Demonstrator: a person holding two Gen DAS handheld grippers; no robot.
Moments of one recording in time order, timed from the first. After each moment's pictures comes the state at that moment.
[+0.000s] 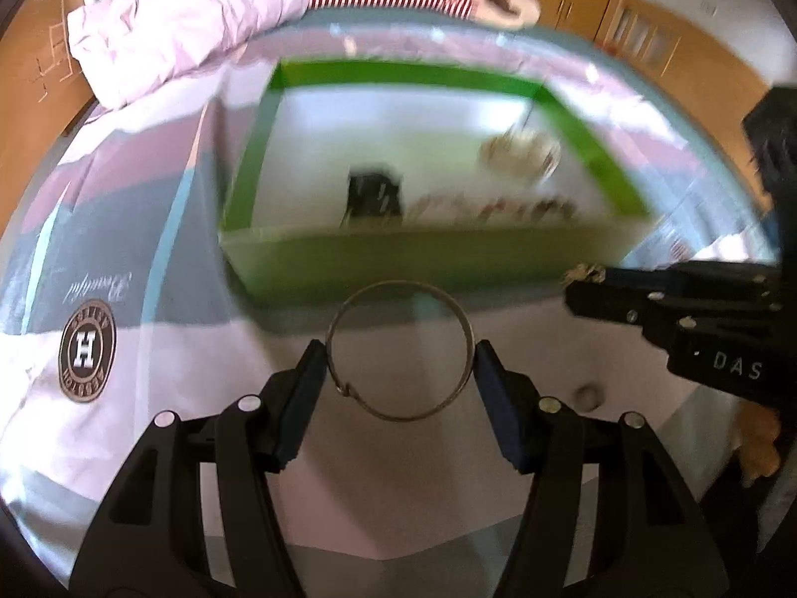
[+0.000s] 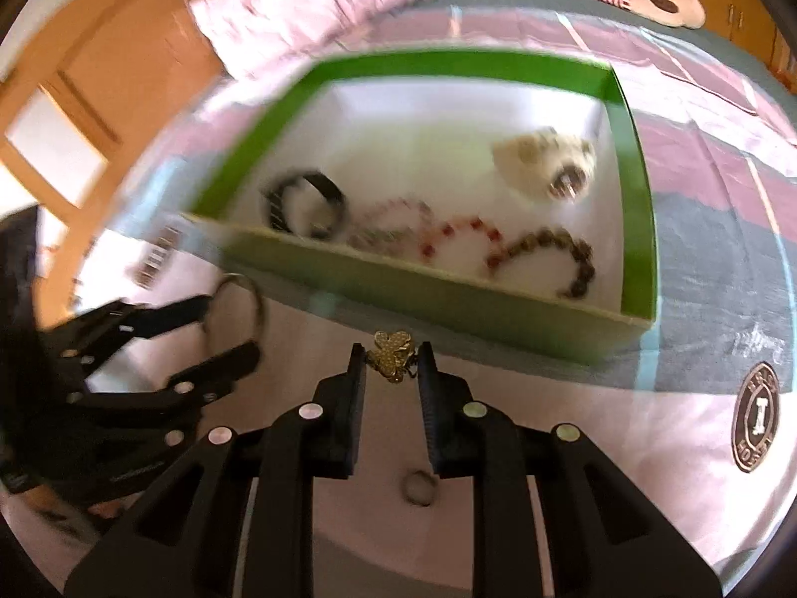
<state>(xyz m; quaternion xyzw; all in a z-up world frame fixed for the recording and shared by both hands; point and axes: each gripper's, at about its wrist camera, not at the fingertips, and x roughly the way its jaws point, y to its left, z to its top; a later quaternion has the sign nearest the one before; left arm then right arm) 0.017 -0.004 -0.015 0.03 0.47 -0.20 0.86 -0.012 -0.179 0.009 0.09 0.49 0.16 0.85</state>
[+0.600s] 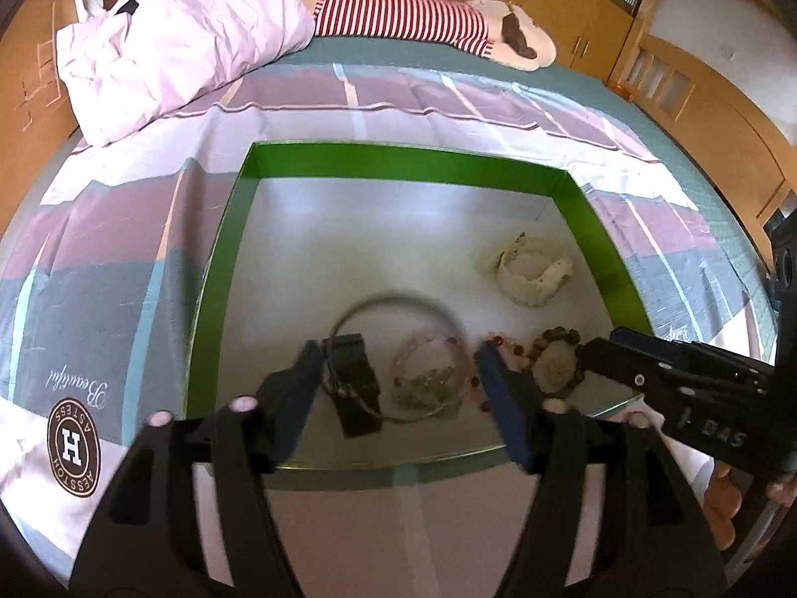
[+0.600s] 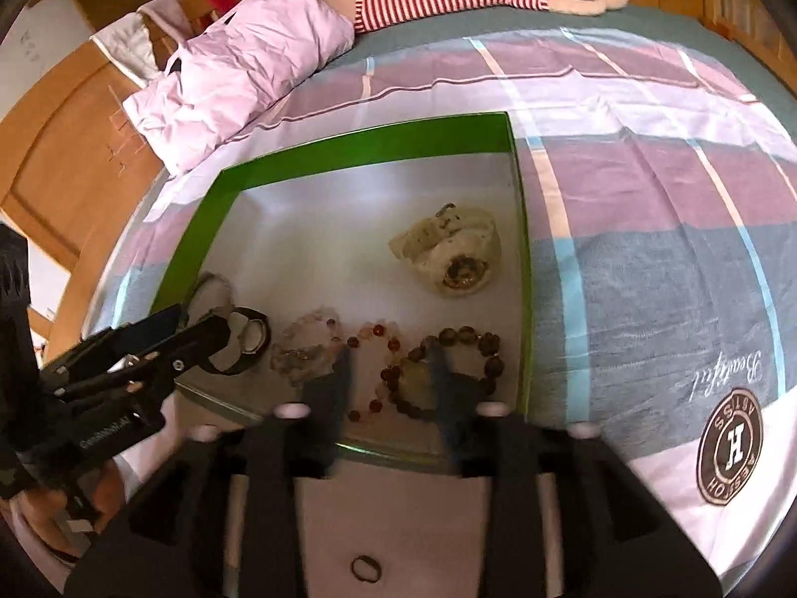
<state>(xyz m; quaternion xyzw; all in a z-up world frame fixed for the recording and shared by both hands) 0.088 -0.043 0.002 0.01 0.45 -0.18 0.87 0.028 -0.230 0.010 0.16 0.47 0.07 0.87</state>
